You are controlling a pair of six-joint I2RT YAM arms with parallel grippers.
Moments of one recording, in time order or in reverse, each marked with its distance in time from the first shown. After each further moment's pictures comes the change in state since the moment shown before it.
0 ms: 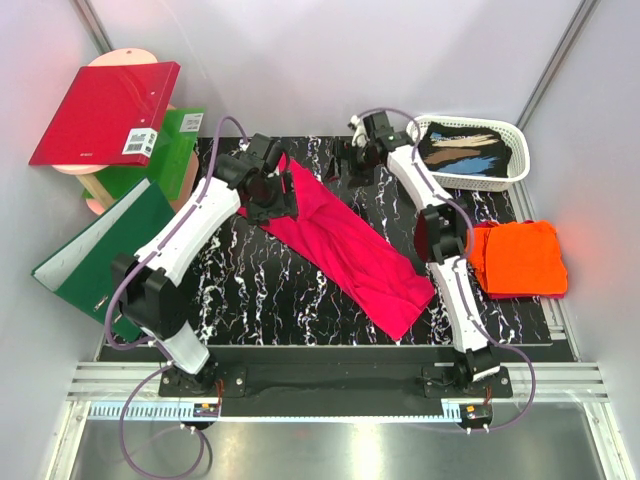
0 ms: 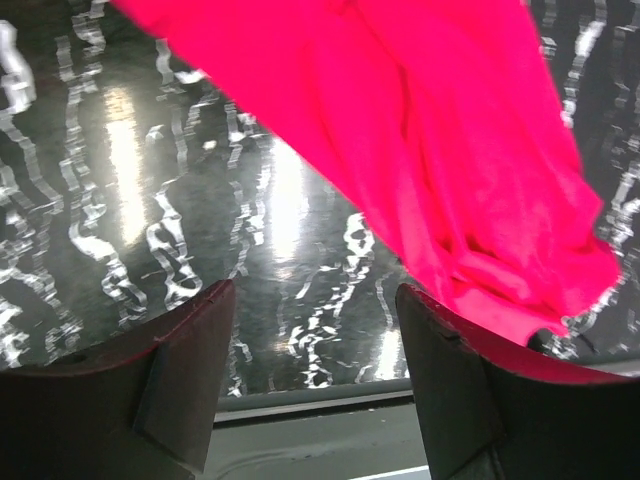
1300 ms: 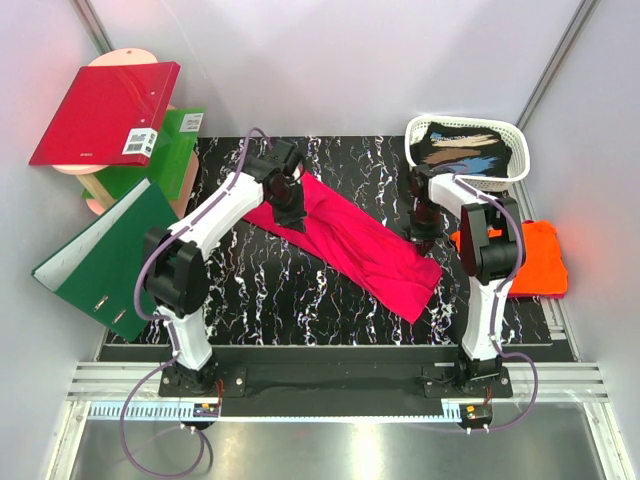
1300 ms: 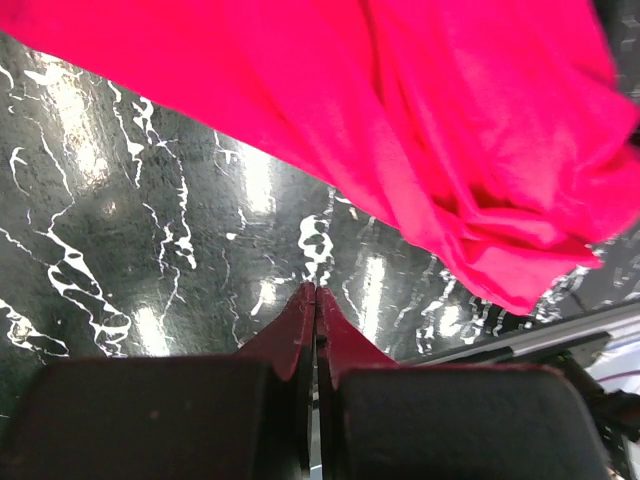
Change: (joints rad) left arm -0.017 0.202 0.014 0.078 0.189 0.022; right arm -0.153 -0.510 -1.038 -0.146 0.591 -0.070
